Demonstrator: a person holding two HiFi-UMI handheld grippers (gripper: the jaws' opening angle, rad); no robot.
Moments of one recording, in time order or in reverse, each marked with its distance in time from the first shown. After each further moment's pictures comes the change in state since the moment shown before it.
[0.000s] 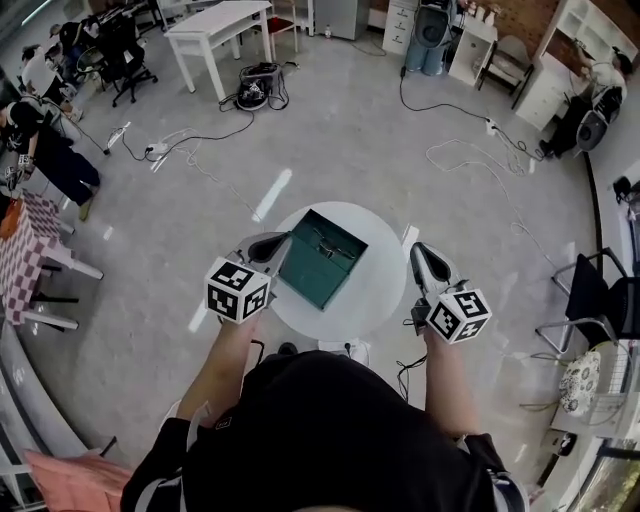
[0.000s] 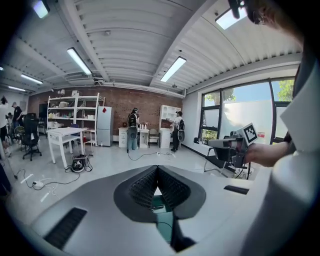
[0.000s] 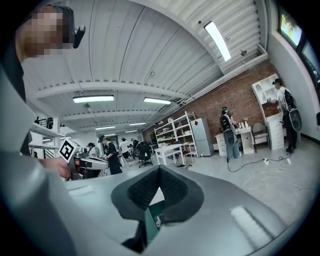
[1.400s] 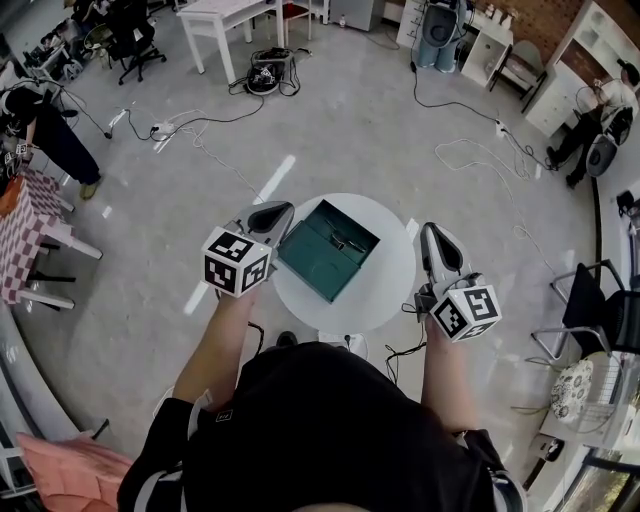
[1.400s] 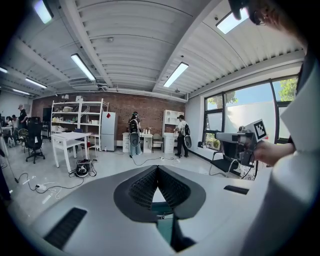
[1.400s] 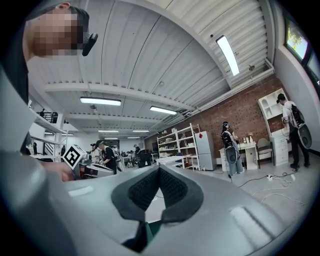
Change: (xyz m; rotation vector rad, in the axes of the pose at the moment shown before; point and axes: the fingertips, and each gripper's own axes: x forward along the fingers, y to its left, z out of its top) left arm -0.012 0.040 0.028 0.002 -0.057 0.033; right arm 0.021 0.046 0.057 -0.099 -0.120 0.016
